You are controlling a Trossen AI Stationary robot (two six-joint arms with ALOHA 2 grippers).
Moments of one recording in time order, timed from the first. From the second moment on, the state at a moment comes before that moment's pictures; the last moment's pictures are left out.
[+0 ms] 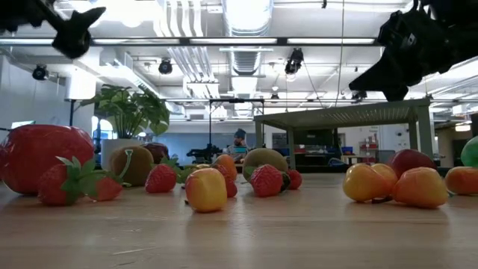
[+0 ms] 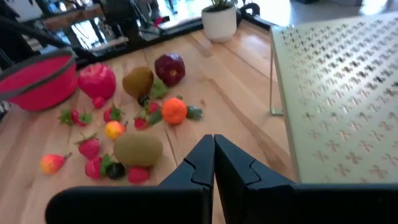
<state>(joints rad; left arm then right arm) -0.30 0.14 0.32 -0.09 -0.19 -0.32 0.09 0.65 0.25 0.03 0.31 0.37</state>
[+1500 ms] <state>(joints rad) -0.57 1.21 0.94 -1.19 0.18 -0.92 0.09 0.70 0.25 0.01 0.37 0.31</state>
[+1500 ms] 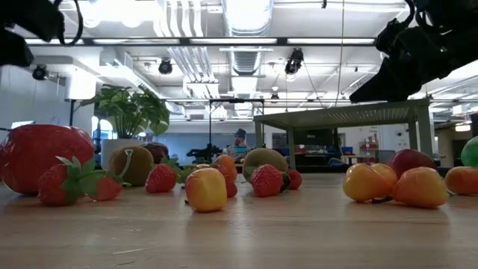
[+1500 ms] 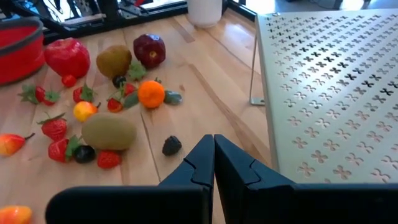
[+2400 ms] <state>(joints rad) -0.57 1.23 0.79 -1.04 0.23 -0.77 0.09 0.71 0.25 0.02 0.37 0.28</state>
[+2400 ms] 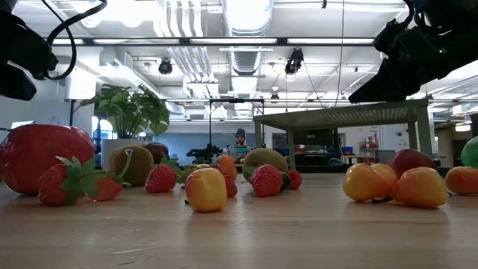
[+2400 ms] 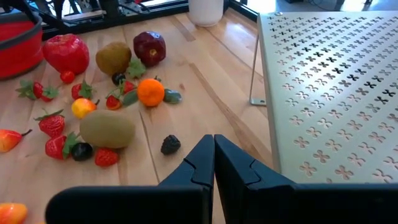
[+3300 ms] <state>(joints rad) -0.57 1.11 0.82 -1.04 0.36 -1.05 0.09 0.71 0.25 0.04 0.37 0.29</state>
